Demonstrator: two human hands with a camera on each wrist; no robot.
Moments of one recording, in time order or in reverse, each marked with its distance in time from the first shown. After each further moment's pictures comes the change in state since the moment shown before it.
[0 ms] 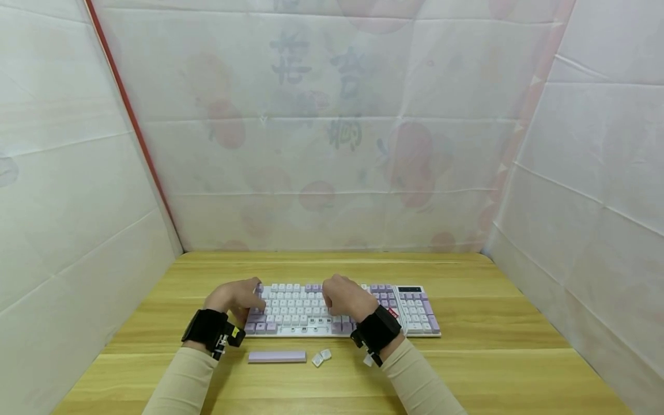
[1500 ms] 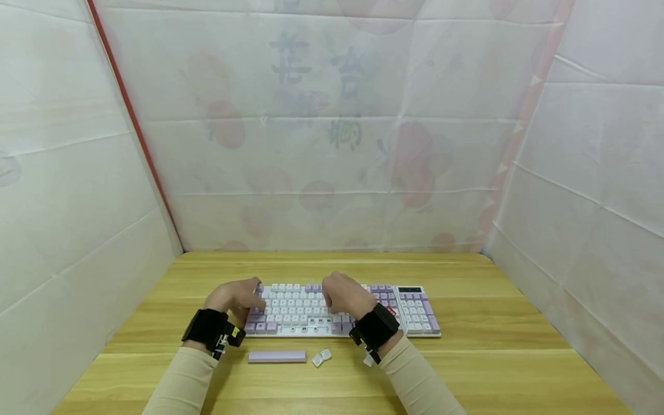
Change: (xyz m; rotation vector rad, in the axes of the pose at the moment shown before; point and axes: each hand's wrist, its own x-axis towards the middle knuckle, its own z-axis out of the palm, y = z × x) left_hand 0.000 0.001 0.000 0.001 -0.002 0.001; right_hand 0.004 0.000 -0.002 -0.023 0.007 0.036
